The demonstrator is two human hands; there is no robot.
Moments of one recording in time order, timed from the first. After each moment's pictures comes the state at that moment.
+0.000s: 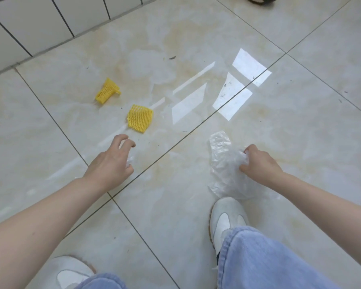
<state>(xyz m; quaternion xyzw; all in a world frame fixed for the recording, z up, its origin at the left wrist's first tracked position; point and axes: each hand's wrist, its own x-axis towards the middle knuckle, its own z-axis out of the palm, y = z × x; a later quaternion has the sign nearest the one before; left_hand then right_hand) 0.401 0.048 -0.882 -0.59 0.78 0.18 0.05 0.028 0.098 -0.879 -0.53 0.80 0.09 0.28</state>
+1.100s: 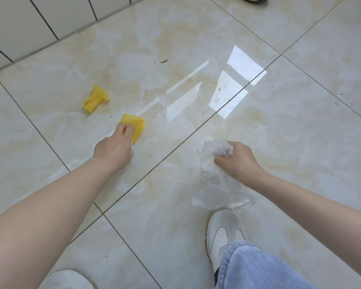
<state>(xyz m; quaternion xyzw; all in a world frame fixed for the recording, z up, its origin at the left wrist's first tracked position) 0.361 -0.025 -0.900 -0.62 0.76 0.14 0.13 0.076 0.063 -0.852 -0.49 0.79 -0.12 0.35</state>
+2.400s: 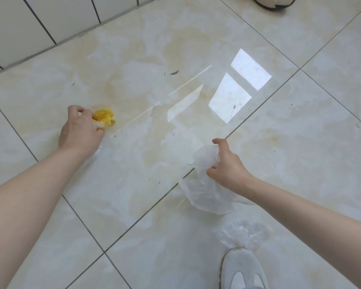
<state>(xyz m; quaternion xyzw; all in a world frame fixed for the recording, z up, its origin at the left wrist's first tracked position) 0.428 -0.132 -0.908 -0.75 0.64 0.16 -0.05 0.112 -0.012 -0.873 -0.51 0.75 -0.07 0.41</state>
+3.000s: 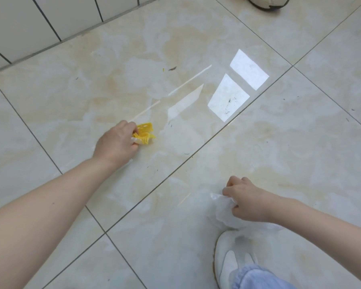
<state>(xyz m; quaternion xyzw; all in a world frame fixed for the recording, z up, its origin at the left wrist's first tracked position) 0.374 -0.070 -0.902 -0.61 0.77 0.20 -0.06 0.070 0.072 -0.856 -0.69 0.57 0.29 0.35</state>
